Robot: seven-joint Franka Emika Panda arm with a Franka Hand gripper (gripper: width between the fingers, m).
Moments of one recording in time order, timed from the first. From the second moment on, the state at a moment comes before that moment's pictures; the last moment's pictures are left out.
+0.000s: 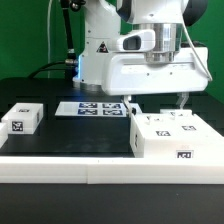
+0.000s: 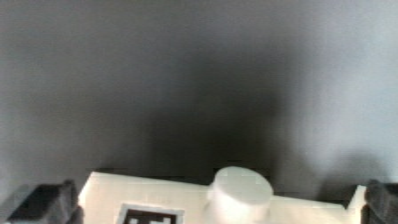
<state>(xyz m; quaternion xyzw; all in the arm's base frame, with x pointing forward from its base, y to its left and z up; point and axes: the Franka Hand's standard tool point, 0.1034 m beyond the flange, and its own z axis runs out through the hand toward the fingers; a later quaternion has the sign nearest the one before) 0.484 0.075 0.040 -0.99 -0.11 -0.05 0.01</state>
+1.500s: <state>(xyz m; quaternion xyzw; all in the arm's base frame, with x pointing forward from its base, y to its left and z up) 0.472 0.087 0.013 -1.00 -0.09 -0.02 0.01</state>
